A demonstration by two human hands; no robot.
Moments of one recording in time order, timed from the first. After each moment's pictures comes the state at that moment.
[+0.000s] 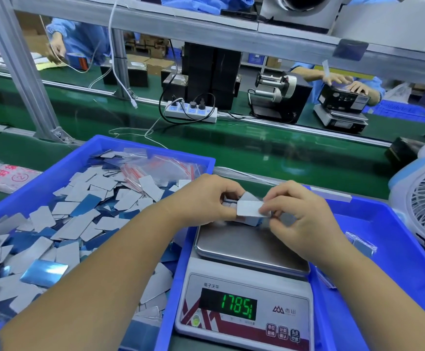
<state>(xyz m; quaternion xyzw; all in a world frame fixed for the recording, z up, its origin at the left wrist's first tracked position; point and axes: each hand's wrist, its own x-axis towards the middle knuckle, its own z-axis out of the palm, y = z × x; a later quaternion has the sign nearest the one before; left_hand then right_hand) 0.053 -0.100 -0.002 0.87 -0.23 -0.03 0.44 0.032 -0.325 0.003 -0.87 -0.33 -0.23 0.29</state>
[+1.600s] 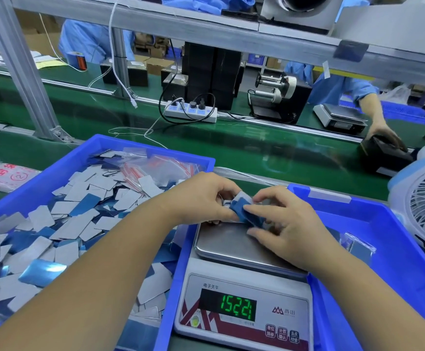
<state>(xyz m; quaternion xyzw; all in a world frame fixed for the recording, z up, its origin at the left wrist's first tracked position) 0.050 -0.094 0.008 0.87 -0.22 -0.08 0.43 0.030 -0.320 -0.003 -0.89 -0.34 -0.16 0.24</state>
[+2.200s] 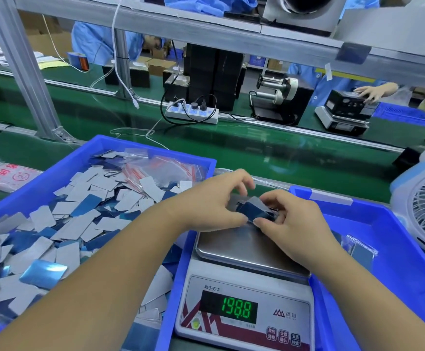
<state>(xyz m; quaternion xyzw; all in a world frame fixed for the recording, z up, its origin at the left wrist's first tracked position) 0.042 -0.104 0.013 0.89 -0.23 -0.04 0.40 0.029 -0.310 0.005 -0.94 -0.18 -0.11 0.29</state>
